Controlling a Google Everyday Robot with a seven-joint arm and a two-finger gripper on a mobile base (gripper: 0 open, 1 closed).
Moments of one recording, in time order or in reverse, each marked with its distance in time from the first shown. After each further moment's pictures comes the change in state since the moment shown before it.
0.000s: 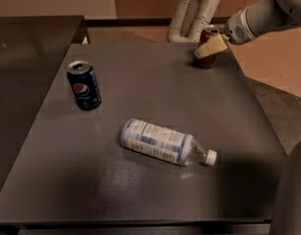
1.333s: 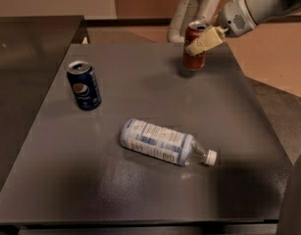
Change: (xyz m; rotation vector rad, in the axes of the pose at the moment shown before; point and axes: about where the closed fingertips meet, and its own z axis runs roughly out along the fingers) arm -0.040 0.086 -0.032 -0.246 -0.016 -0.122
